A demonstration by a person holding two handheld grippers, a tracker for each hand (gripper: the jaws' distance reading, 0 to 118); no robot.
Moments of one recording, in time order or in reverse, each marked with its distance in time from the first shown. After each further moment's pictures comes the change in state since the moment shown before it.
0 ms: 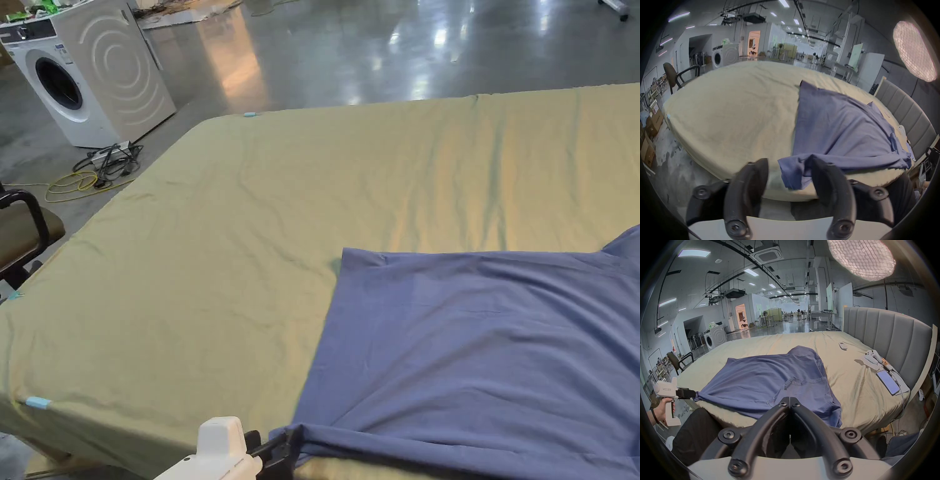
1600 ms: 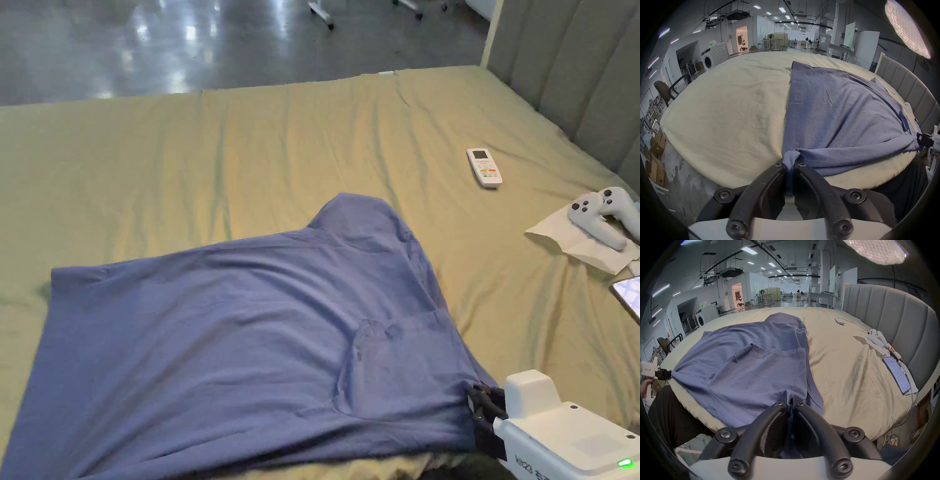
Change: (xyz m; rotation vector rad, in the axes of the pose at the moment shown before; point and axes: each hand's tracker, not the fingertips) left arm 0.028 0.002 -0.025 -0.097 0.039 -0.155; right arm 0.097 -0.049 -0.114 -0.205 -0.029 0.077
